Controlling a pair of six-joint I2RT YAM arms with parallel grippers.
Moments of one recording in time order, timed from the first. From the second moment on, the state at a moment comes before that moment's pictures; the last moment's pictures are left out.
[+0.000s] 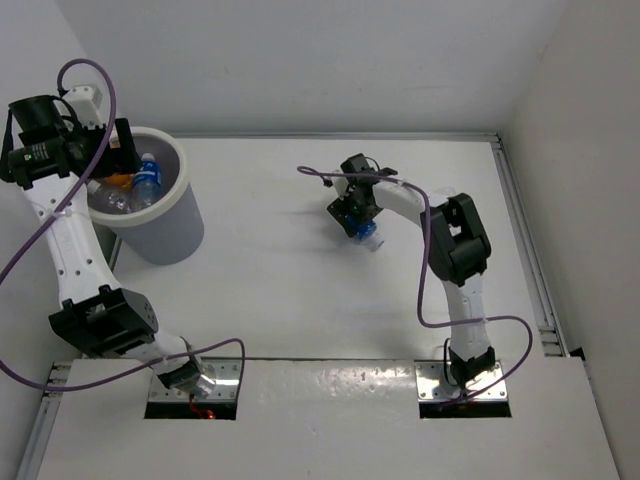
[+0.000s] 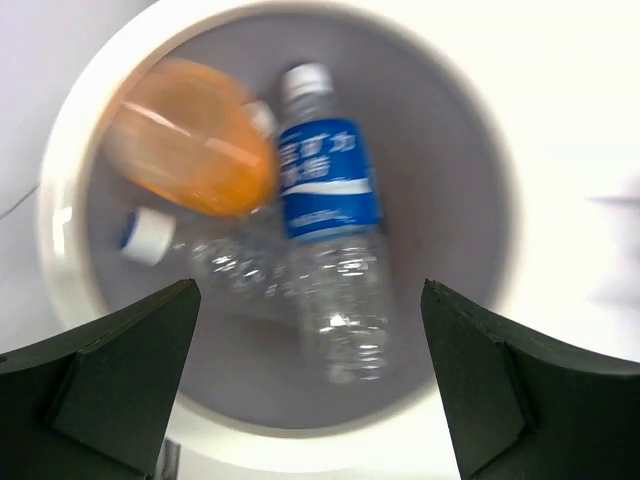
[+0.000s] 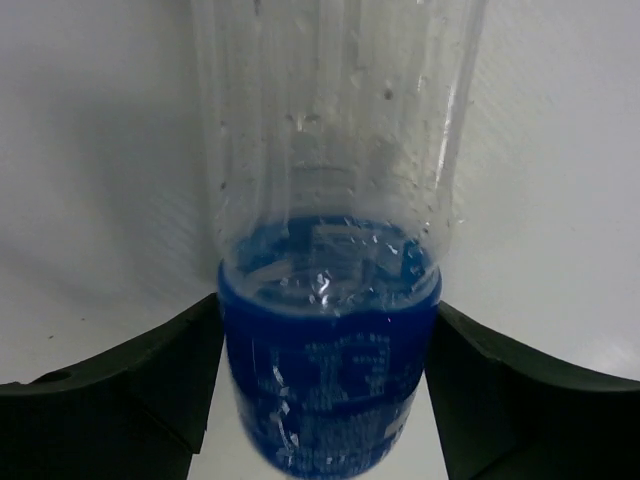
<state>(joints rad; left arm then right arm) 0.47 1.50 1.85 -1.01 0.27 0.21 0.47 2.16 1.59 -0.61 -0.01 -0.28</state>
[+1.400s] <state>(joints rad) -0.23 1.15 1.37 0.07 1.04 -0.59 0.73 1.49 1.69 -0.58 -0.72 -0.03</state>
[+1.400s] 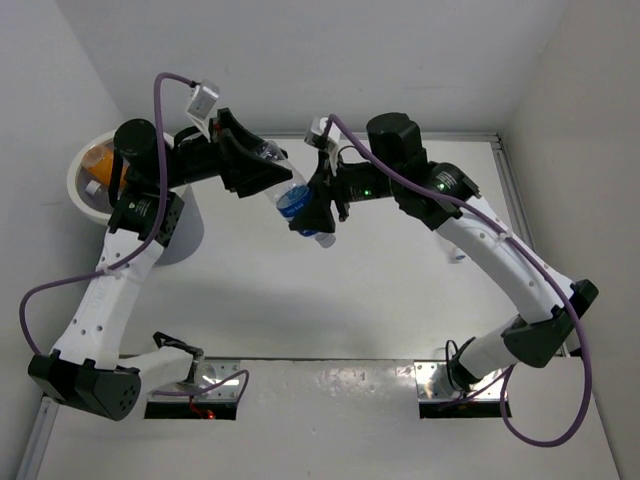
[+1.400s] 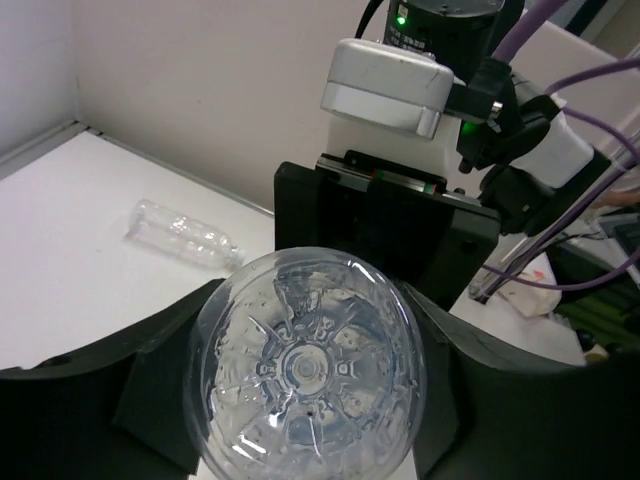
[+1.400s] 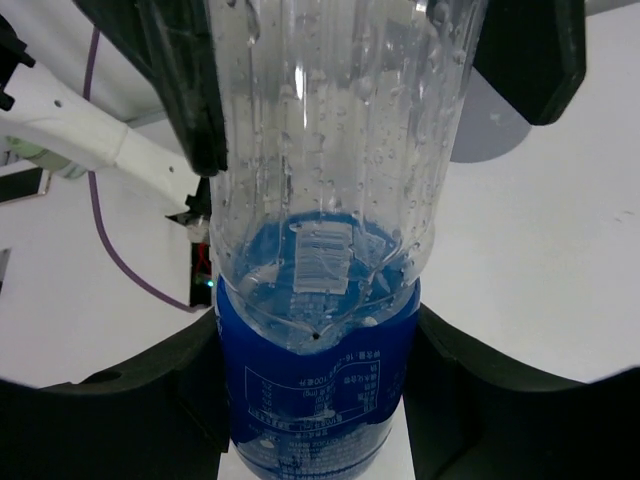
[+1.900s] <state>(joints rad) 0.14 1.23 1.63 -0.20 0.95 -0.49 0.45 1.49 1.69 -0.57 -0.68 0.14</state>
